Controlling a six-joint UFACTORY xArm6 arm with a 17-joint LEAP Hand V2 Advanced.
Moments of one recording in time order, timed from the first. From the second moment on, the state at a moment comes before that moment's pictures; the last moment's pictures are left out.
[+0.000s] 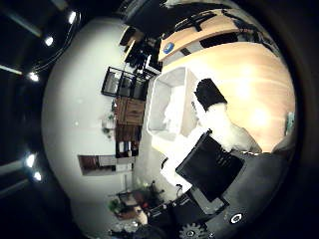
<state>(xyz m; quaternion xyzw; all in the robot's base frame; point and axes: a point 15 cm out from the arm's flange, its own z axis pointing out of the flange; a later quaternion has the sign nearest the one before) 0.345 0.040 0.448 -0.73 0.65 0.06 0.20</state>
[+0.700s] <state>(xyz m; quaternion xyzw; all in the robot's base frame) 0.349 0.012 0.431 -0.70 0.69 0.07 0.18</state>
